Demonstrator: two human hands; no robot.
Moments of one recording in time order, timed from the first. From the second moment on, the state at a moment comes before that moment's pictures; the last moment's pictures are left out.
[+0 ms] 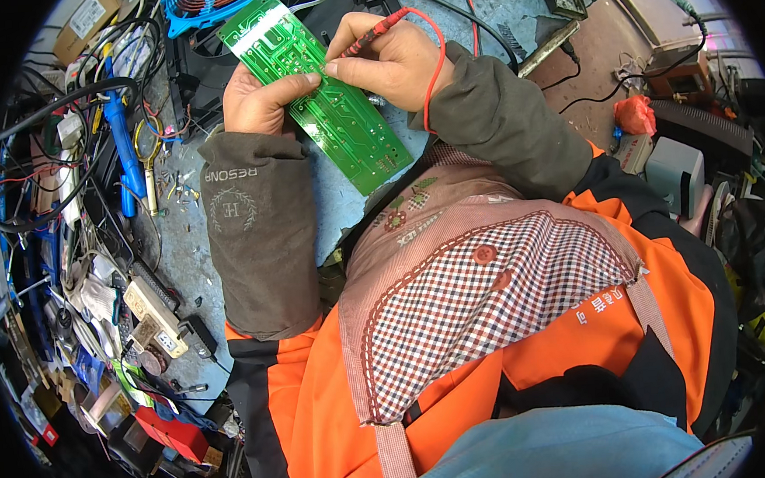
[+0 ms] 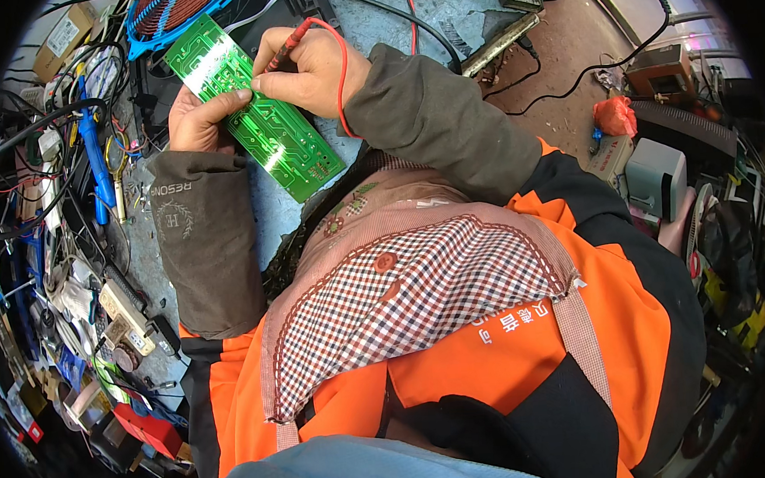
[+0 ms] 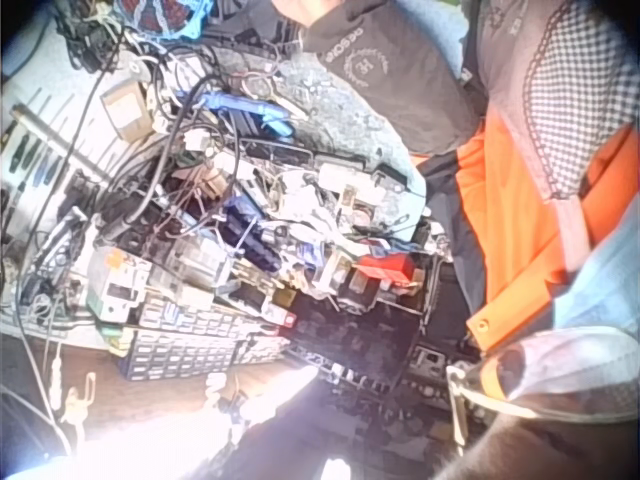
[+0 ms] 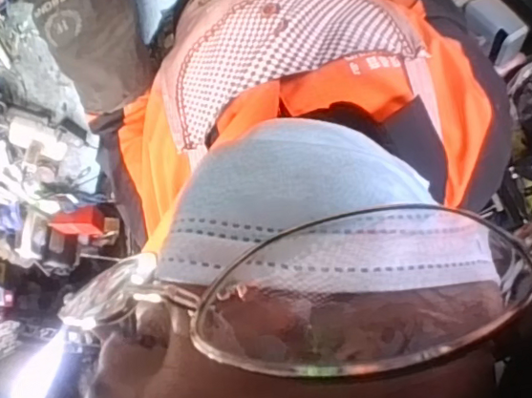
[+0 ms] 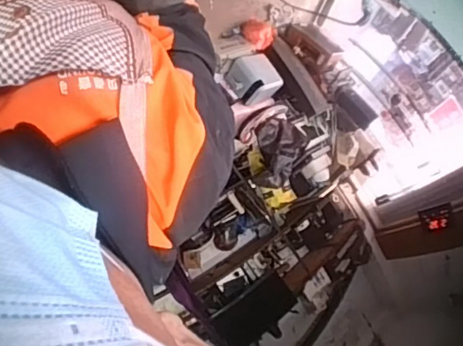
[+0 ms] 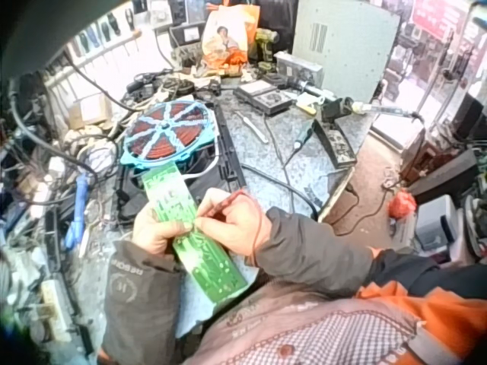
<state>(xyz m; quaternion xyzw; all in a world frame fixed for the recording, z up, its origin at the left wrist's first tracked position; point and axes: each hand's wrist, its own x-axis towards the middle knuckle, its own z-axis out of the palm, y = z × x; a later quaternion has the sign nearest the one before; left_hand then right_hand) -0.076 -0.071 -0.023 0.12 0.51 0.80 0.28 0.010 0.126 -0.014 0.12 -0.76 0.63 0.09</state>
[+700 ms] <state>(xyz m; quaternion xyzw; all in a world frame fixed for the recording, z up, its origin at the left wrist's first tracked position) -0.076 -0.069 -0.021 0.12 0.51 0.80 0.29 0.011 0.124 -0.015 0.11 -0.77 0.62 0.10</state>
